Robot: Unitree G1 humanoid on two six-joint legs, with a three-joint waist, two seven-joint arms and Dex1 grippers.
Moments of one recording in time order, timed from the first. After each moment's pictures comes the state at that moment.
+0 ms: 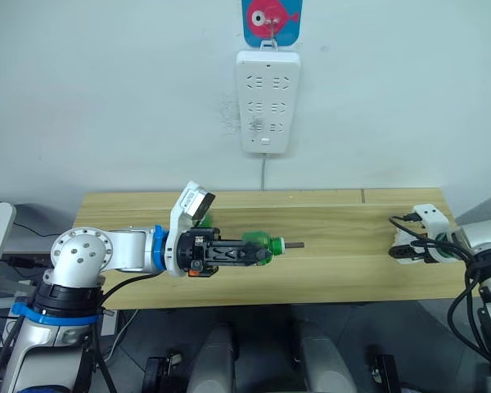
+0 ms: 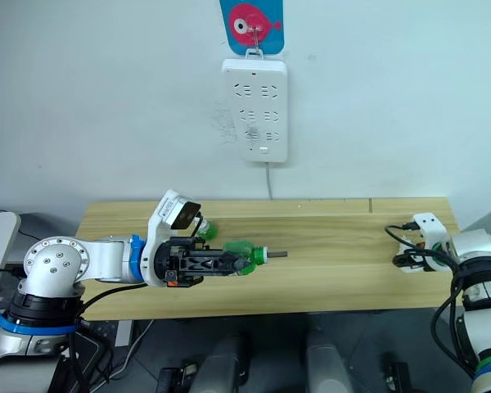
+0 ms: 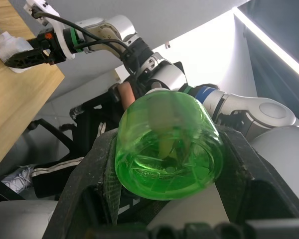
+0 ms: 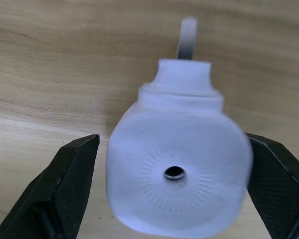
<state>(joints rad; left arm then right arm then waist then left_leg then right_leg) -0.47 0.71 0.00 -0.15 -1.64 1.32 -0.65 -0.71 -0.86 0.21 0.72 0.13 0.87 0.82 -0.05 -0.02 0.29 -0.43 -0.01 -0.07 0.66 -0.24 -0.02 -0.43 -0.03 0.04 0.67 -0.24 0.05</state>
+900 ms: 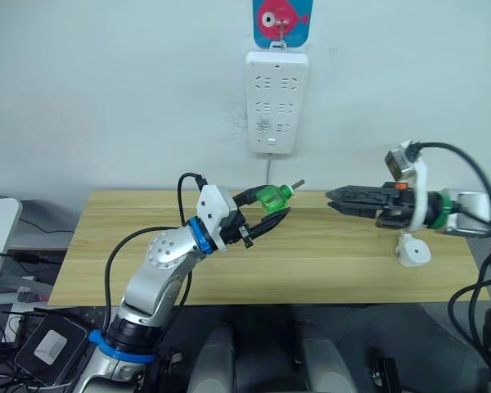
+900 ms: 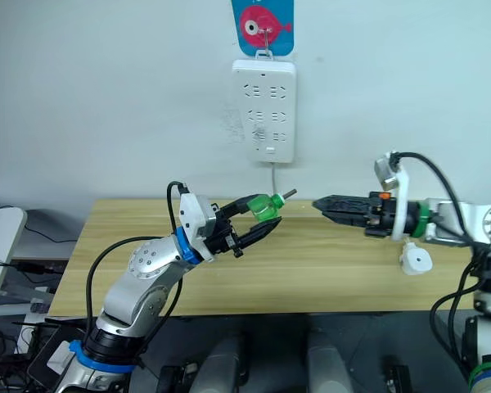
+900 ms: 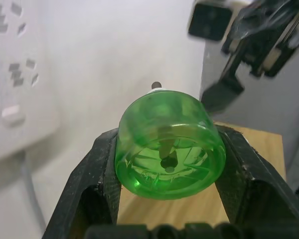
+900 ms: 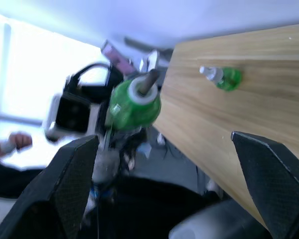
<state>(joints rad) -0.31 0.37 -0.19 -0.26 -0.38 0.10 -0.69 -0.62 -0.64 -0.15 0.07 1.92 1.33 -0.07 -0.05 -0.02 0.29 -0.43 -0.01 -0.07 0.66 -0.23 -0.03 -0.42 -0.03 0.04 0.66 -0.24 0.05</state>
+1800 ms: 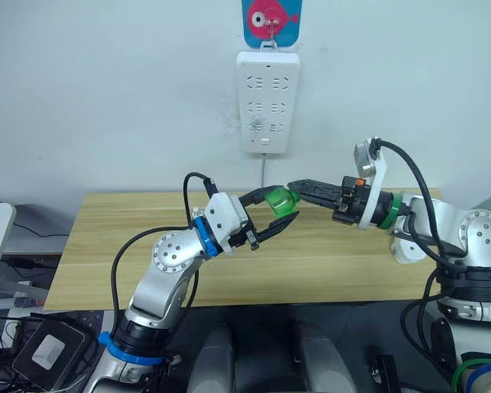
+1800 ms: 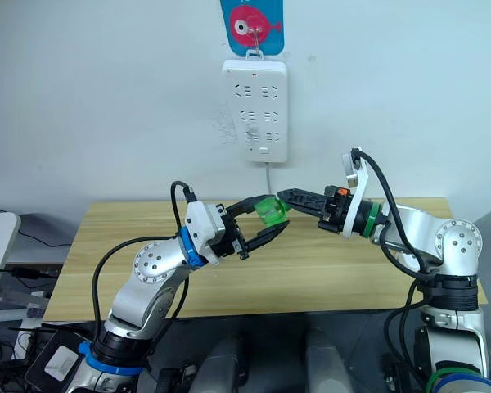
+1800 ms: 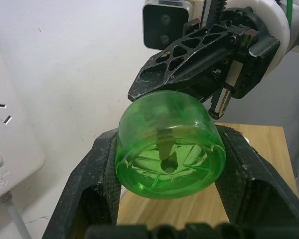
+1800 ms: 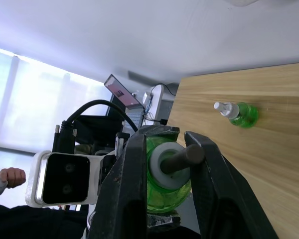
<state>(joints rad) -0.31 0.34 -0.20 -0.27 -0.28 0.05 -0.73 -0.60 -0.47 -0.19 -0.08 1.95 1.22 -0.30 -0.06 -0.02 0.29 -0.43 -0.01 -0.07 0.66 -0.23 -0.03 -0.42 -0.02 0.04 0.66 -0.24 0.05</state>
